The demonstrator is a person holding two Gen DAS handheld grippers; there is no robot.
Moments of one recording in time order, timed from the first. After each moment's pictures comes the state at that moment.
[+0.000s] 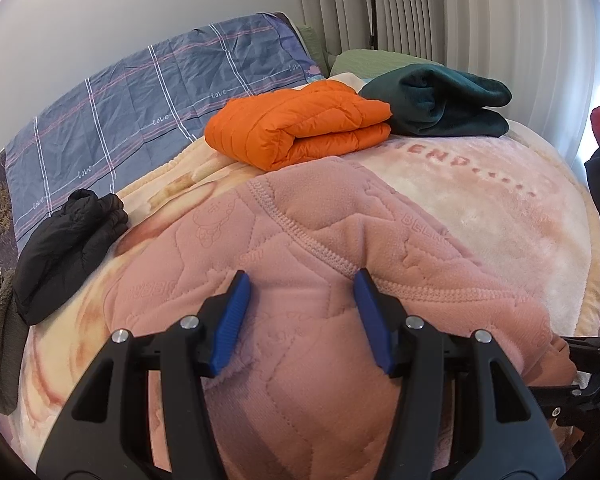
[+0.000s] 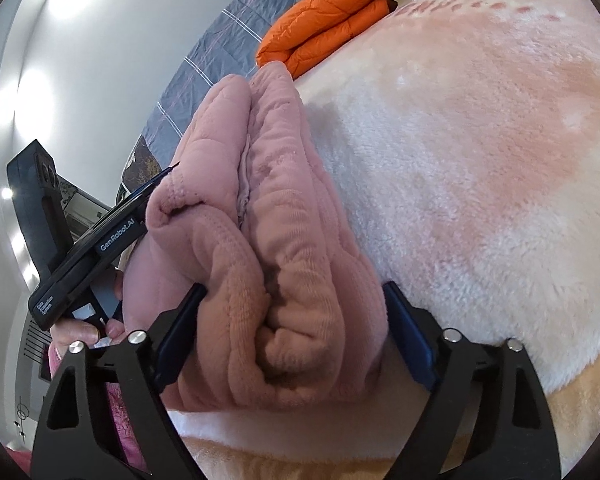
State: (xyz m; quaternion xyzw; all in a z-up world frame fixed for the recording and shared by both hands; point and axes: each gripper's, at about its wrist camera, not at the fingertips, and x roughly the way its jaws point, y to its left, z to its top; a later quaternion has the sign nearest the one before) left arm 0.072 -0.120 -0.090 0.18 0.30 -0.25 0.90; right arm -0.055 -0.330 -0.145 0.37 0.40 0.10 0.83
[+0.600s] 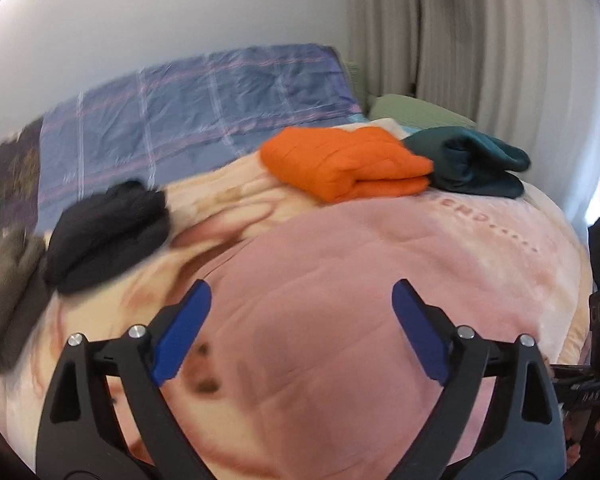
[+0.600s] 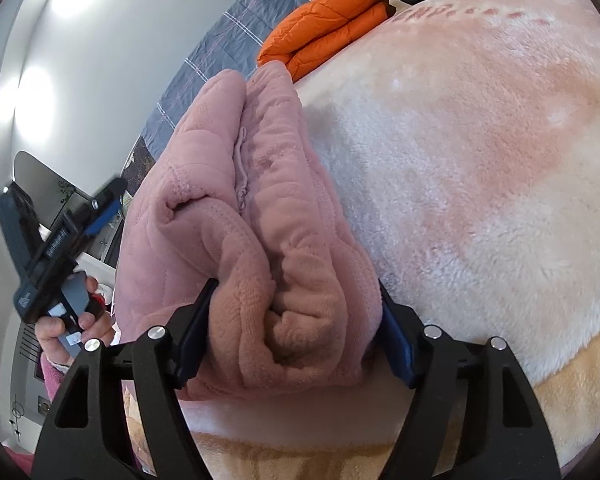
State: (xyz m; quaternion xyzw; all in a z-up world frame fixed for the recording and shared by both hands) left arm 0.070 -0.046 -0.061 0.08 0.28 -0.21 0.93; right arm -0.075 -0.332 -0.145 0.36 0.39 0.10 0.84
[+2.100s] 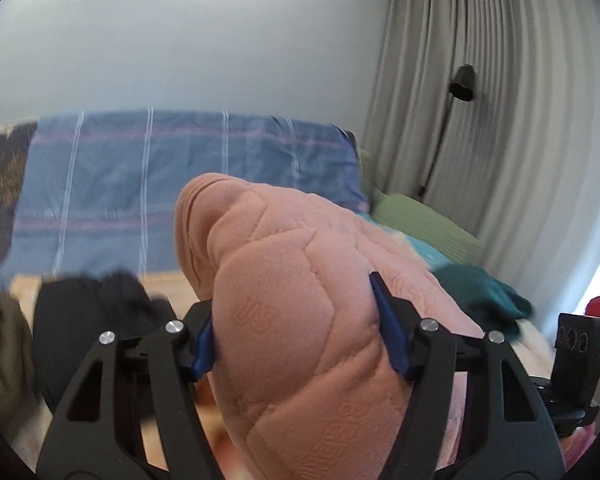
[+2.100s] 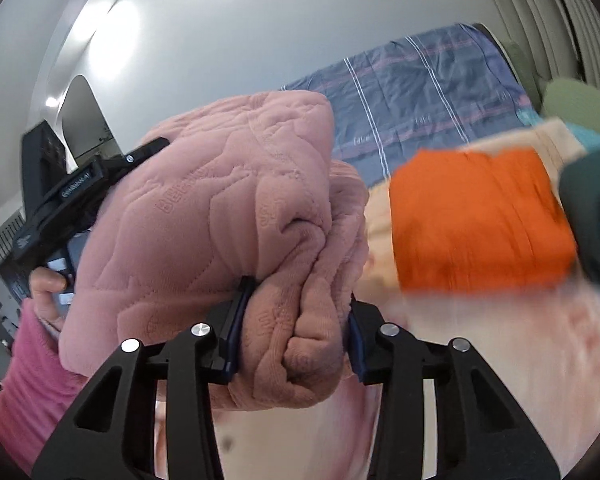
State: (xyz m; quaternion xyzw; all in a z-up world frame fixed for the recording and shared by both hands) left arm 0.251 -0.029 0.081 -0.03 0.17 -0.25 0.95; right arm 0.154 -0.306 -0.010 0.18 0.29 0.18 0.92
